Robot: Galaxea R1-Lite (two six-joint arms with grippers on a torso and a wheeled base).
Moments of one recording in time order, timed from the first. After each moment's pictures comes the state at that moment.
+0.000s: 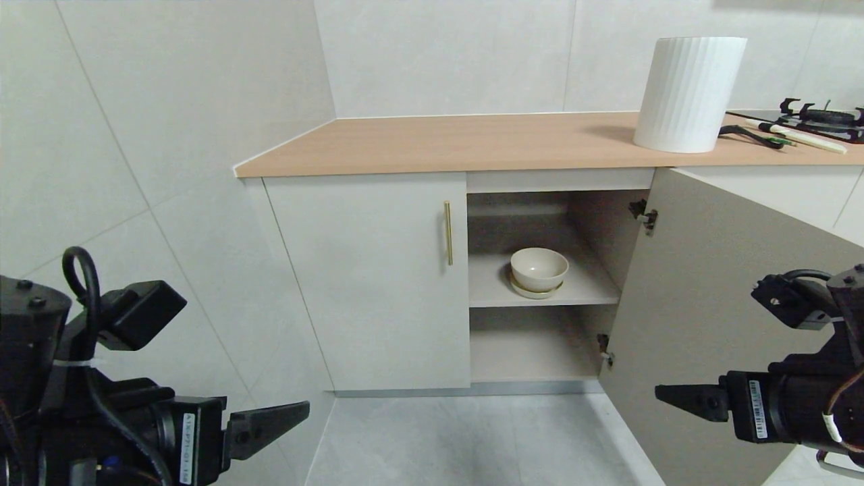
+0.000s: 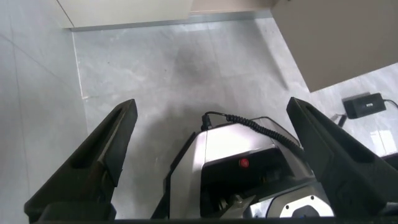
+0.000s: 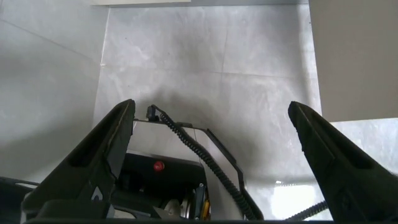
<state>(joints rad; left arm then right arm) -0.54 1.17 -0.69 0.19 0.09 -0.40 0.54 1.29 -0.69 0.14 -0.15 0.44</state>
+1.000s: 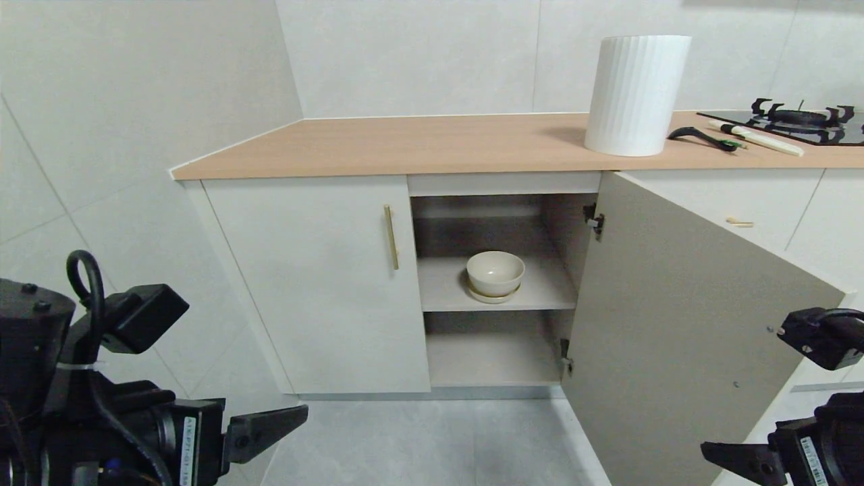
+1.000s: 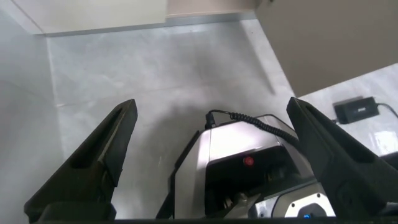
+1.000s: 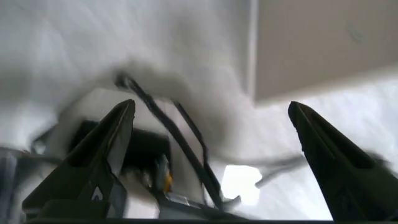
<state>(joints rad) -0.53 1.17 -0.68 0.19 0.09 -0.38 0.53 1.19 -0.68 0.35 -0.16 0.26</state>
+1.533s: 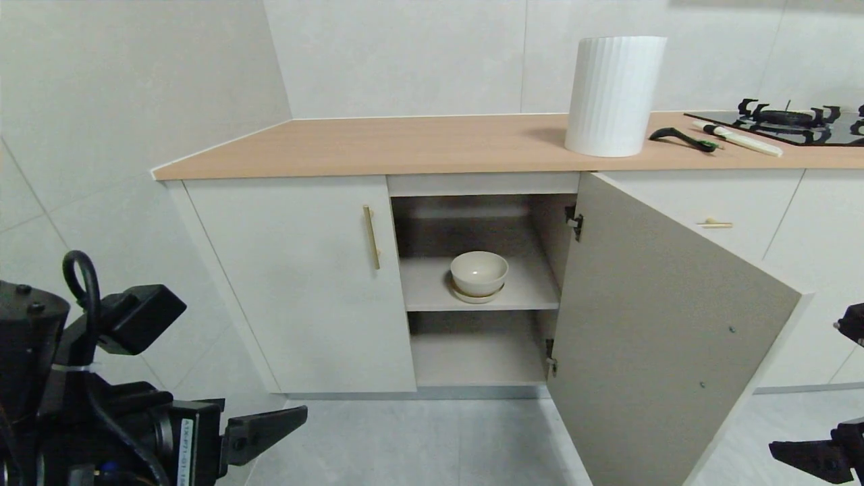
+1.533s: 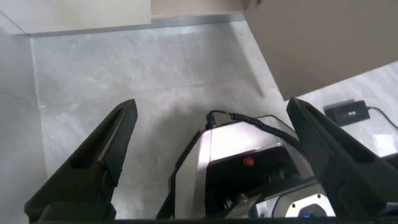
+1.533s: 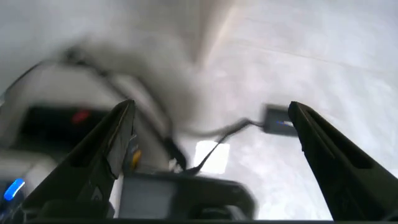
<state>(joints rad) -0.54 1.17 -0.68 0.19 0.09 -0.38 0.38 1.15 -0.78 0.59 -0.27 0.19</state>
